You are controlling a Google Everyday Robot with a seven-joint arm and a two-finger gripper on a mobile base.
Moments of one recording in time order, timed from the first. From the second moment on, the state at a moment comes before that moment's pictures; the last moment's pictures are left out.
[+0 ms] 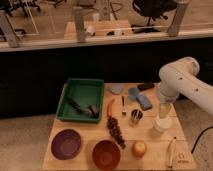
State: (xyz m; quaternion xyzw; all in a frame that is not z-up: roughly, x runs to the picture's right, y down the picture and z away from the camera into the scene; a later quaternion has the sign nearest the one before) arm 0.269 0.073 0.713 -0.27 0.01 -0.02 0.96
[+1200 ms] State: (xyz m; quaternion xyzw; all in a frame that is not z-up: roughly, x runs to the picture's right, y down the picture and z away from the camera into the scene) arm 0.148 -0.002 0.813 -0.19 -0.12 -0.01 0.97
